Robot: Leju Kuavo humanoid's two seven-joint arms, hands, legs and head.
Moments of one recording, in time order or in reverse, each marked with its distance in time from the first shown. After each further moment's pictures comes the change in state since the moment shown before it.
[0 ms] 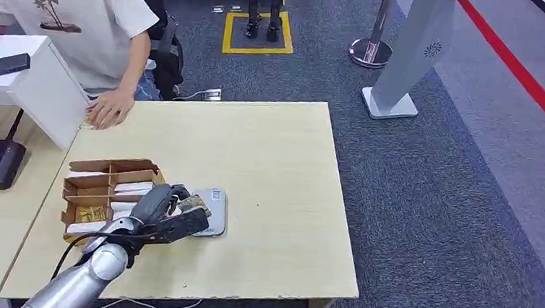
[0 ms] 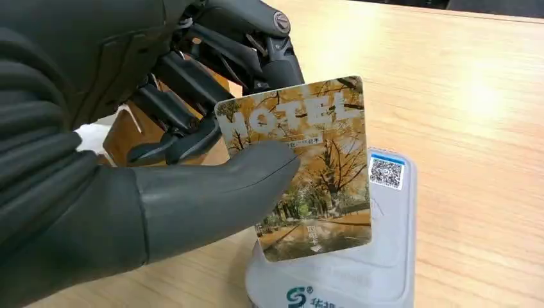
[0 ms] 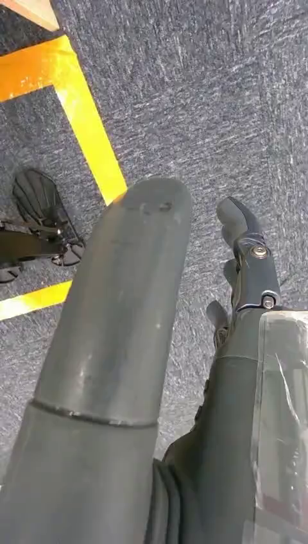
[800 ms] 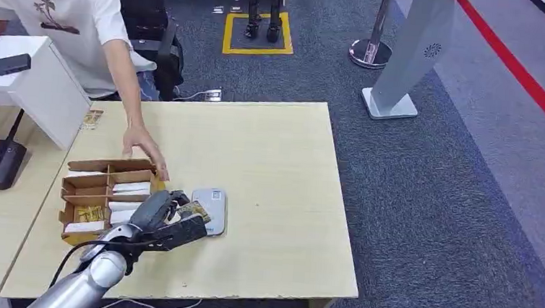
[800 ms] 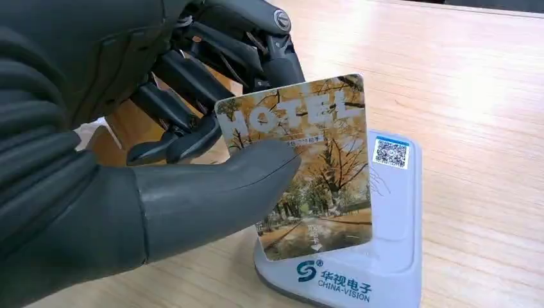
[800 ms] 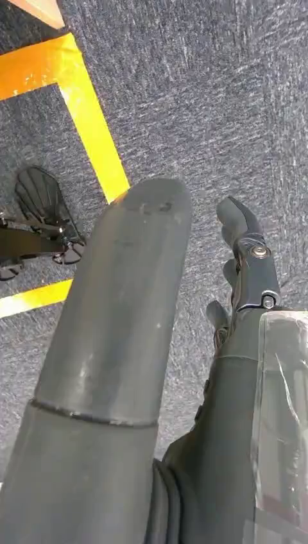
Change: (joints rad) left arm 0.030 0.008 0.001 0.000 0.000 0.014 -0.003; right arm -0.004 0.006 0.000 0.000 0.016 0.002 0.004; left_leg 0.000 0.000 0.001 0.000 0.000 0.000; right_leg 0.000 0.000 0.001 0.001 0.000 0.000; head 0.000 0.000
